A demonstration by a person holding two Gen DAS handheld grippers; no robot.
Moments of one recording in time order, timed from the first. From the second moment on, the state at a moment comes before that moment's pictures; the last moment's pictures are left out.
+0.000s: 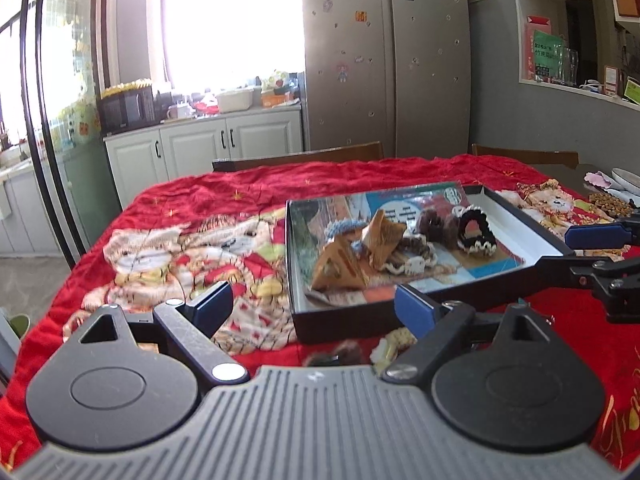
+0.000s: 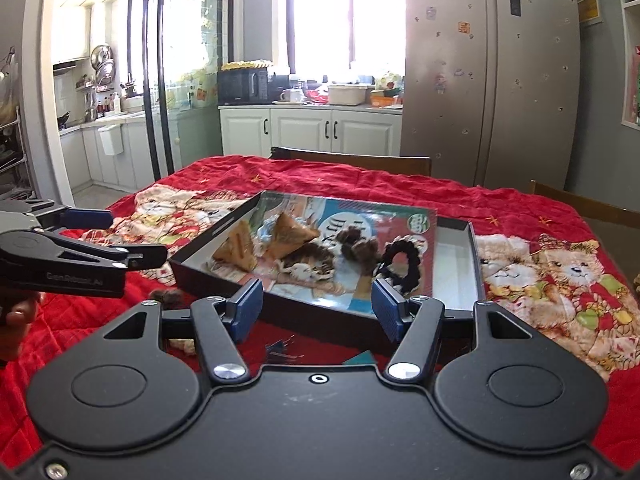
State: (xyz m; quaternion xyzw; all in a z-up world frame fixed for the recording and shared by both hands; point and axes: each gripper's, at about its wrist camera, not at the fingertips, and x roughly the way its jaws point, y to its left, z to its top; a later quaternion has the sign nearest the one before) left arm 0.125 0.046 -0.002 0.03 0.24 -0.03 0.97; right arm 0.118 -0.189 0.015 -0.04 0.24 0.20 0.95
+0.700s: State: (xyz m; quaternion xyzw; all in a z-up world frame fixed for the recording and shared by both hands) left arm 0.133 0.048 -0.043 0.02 0.28 -0.04 0.96; right arm 0.133 -0.161 -0.045 -0.04 0.27 0.21 0.94
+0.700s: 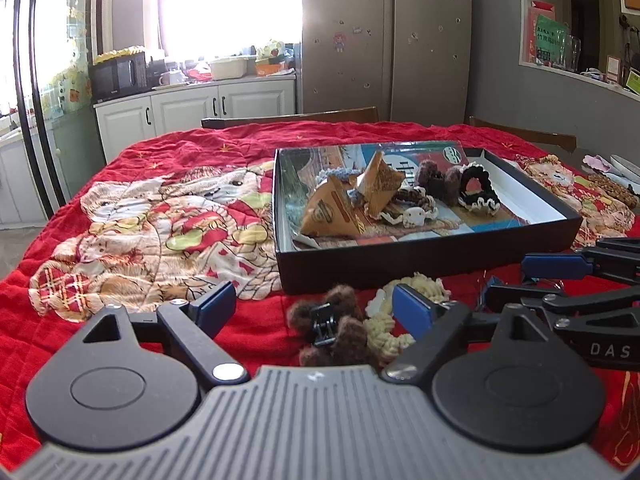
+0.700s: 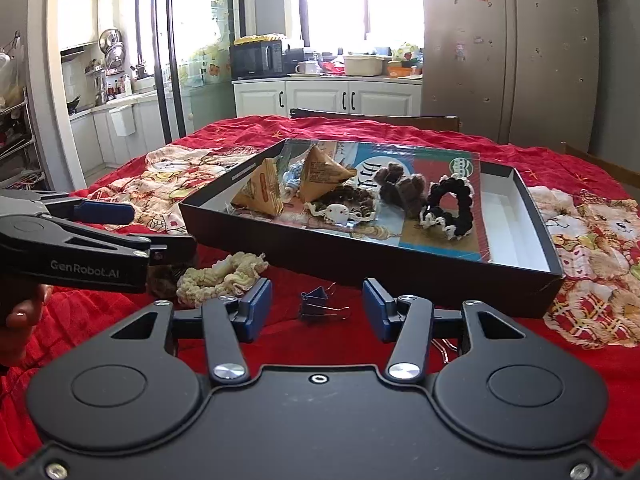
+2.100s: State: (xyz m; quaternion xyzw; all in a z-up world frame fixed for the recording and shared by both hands) left arm 0.135 0.056 -0.052 -0.02 0.30 -0.07 0.95; right arm 0.142 -0.152 -0.060 -0.05 0.29 0.23 0.93
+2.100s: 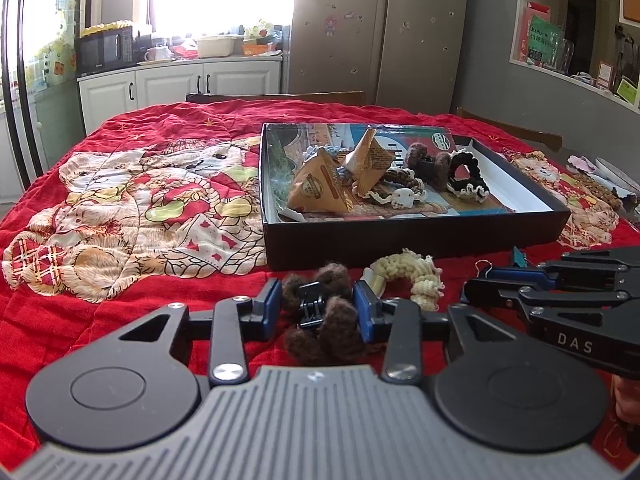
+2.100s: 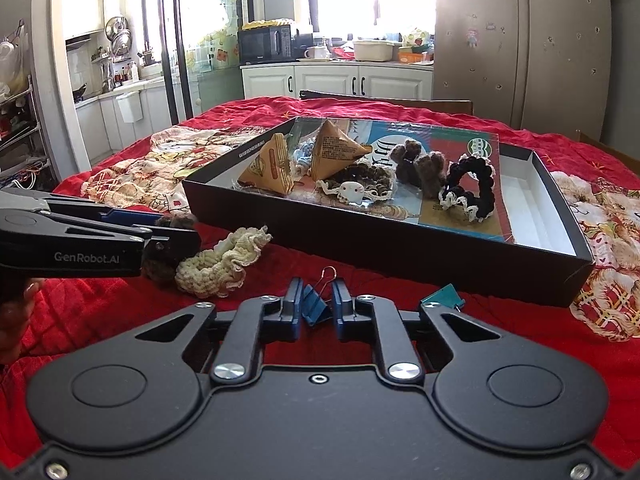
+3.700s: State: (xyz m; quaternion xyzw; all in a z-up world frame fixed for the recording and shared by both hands) left arm 0.127 0.053 -0.008 -0.02 0.25 -0.09 0.96; right arm 0.124 -0.166 -0.031 -0.03 0.23 0.24 0.94
